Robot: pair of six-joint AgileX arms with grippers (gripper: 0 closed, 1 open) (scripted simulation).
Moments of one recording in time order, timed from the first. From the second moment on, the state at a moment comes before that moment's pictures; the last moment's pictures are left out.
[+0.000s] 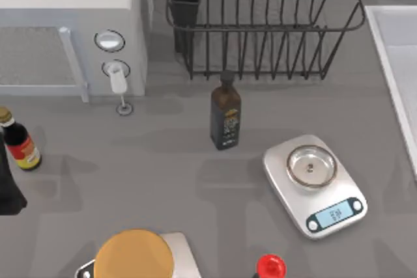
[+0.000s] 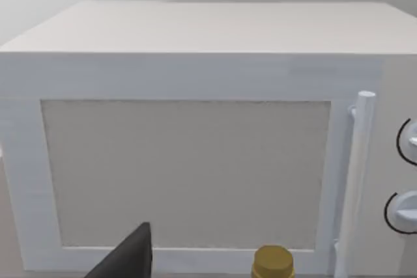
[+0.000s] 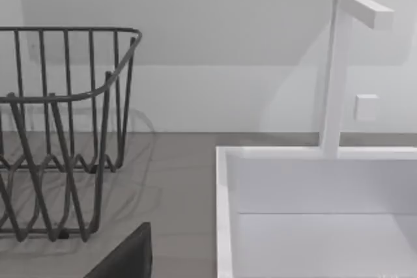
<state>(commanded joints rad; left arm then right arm) 0.00 0.00 0.00 0.00 0.00 0.00 0.00 0.00 0.00 0.00 0.00 0.00</state>
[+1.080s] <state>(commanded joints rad) 0.00 0.00 0.00 0.00 0.00 0.00 -0.20 1.36 1.20 -0.73 0.00 -0.19</state>
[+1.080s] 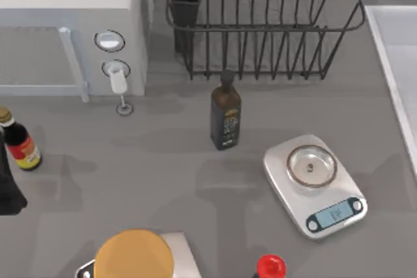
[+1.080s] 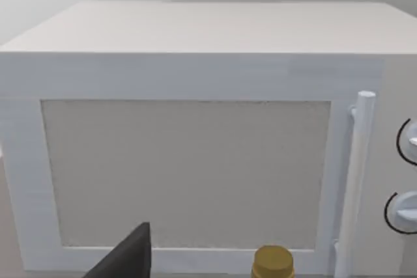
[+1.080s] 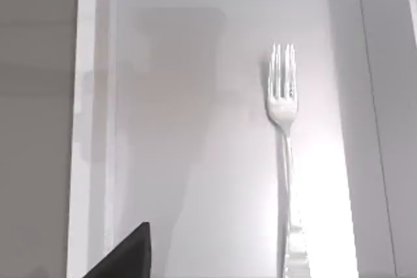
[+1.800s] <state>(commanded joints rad) 0.00 0.00 0.00 0.00 0.00 0.00 -0.33 2.35 2.01 -1.22 0.00 -0.31</state>
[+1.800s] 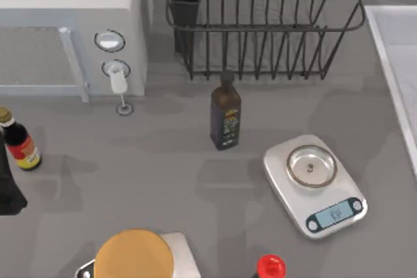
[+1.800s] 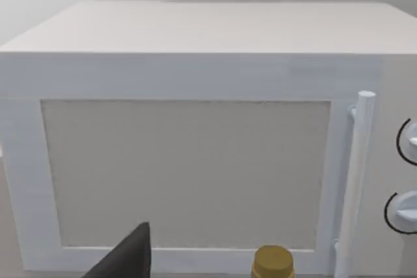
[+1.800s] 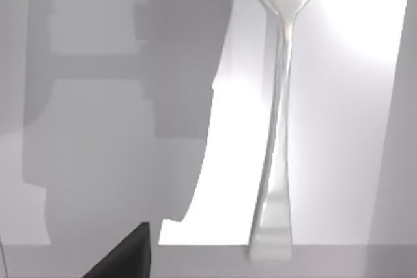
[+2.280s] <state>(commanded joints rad) 0.00 0.00 0.00 0.00 0.00 0.00 -0.33 2.38 2.04 -1.23 0.01 -0.31</state>
